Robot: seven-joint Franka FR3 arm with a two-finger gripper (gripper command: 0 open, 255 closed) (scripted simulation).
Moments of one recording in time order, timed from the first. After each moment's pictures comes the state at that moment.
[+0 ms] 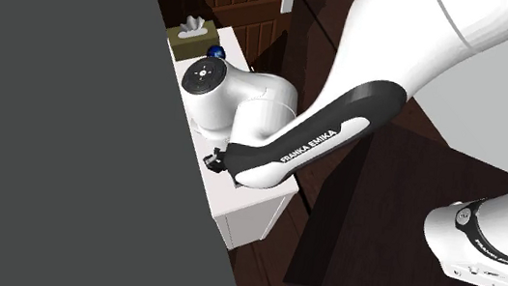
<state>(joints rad) 0.02 0.51 0.15 -2.07 -0.20 2.45 0.89</state>
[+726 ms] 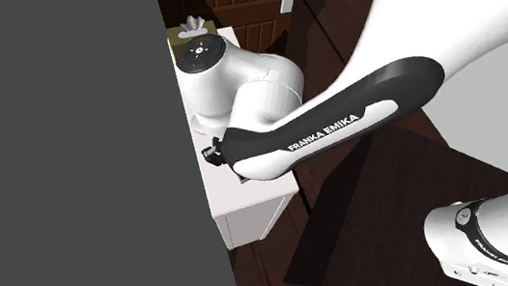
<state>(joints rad) 0.01 0.43 0.16 -2.08 -0.18 2.37 0.87</state>
